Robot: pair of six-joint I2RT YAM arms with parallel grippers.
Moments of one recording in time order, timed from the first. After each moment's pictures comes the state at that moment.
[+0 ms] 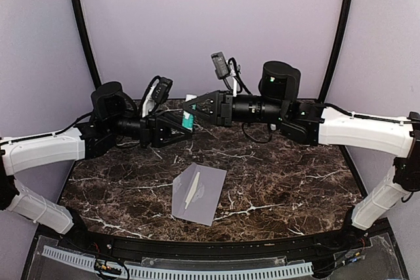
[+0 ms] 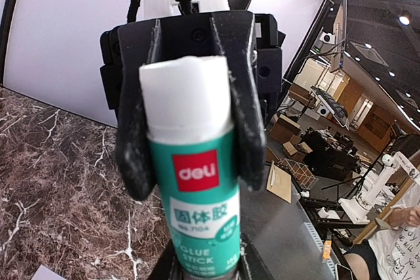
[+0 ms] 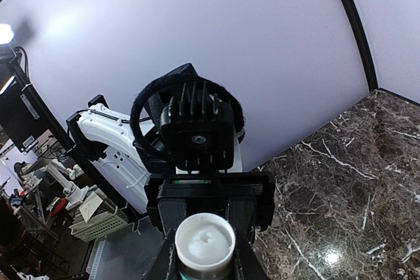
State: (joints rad) left arm -0.71 1.29 0.88 0.40 1.03 -0.44; right arm 1.00 1.51 1.27 0.26 -0.49 0.51
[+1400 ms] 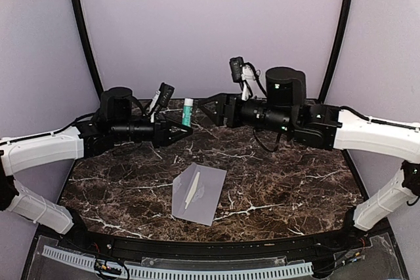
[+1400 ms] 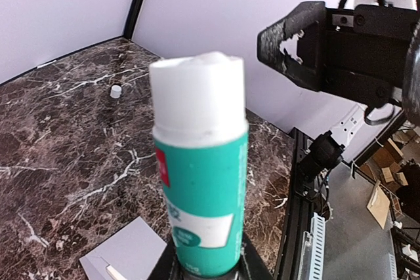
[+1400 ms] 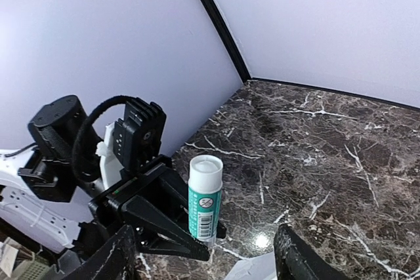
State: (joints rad) left arm -0.70 1.28 0.90 0.09 0.54 -0.27; right arm 1.07 1.43 1.26 -0.02 0.08 0.48
